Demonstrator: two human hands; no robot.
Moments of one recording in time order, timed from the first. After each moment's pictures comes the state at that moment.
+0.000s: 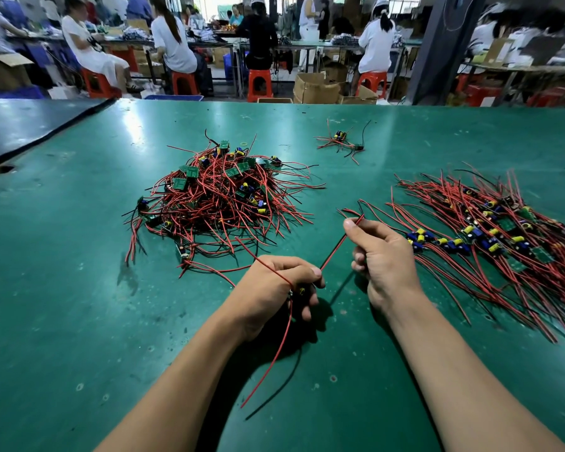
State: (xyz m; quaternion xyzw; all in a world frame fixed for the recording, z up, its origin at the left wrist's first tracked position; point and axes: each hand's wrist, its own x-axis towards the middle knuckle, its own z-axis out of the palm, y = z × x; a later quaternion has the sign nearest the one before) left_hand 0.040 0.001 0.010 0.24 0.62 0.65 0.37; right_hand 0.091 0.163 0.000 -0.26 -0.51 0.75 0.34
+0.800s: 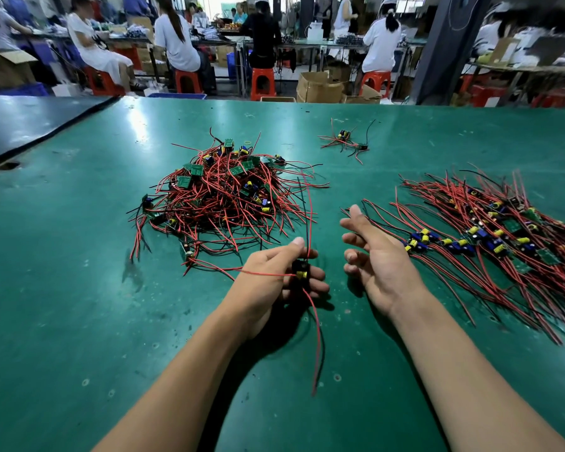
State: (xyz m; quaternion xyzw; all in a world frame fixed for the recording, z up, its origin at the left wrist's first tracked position) left_hand 0.036 0.006 0.010 0.14 0.56 0.74 0.36; right_hand 0.092 0.160 0.004 -0.27 -0.51 0.78 0.25
